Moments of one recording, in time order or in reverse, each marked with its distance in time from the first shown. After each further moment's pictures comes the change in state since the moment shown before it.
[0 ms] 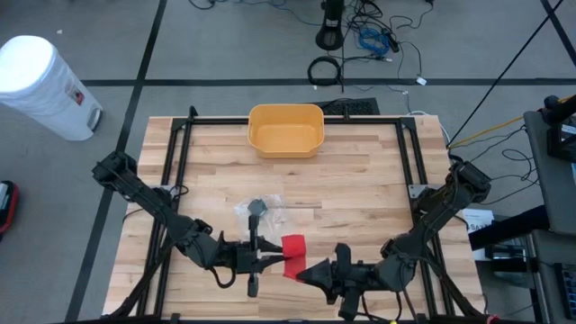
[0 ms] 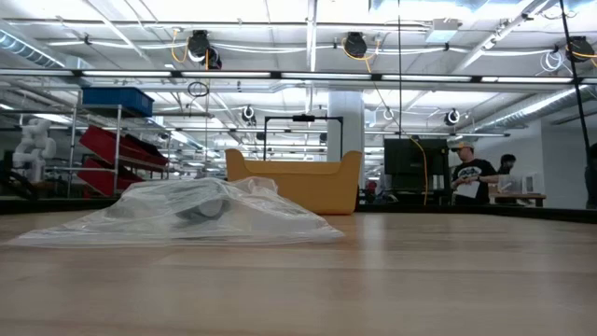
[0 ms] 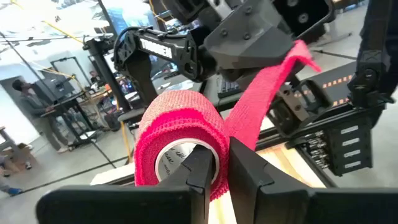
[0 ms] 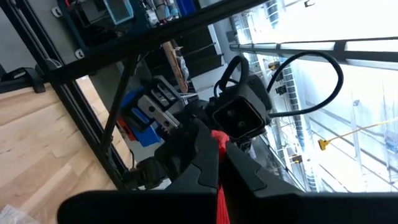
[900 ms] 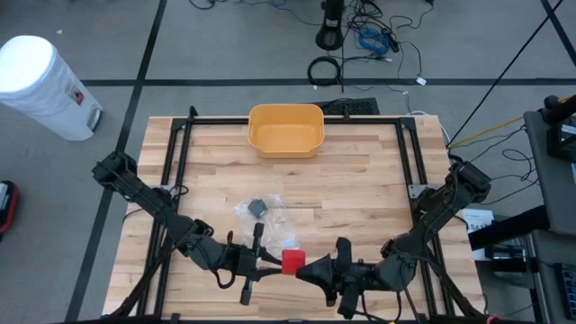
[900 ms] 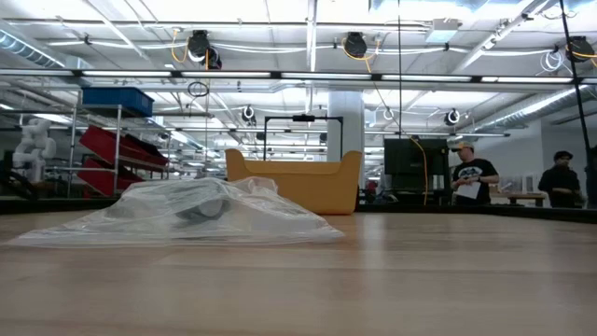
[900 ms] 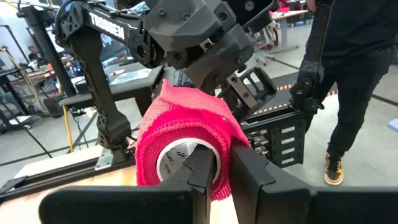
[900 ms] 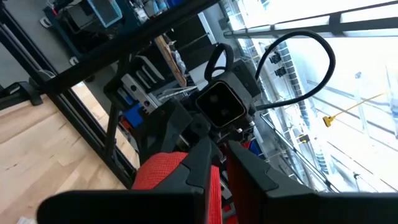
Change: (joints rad) left arm -0.002 0.000 0.000 -0.078 0.167 -0.205; right arm -0.004 0.000 0.000 0.016 0.051 0.111
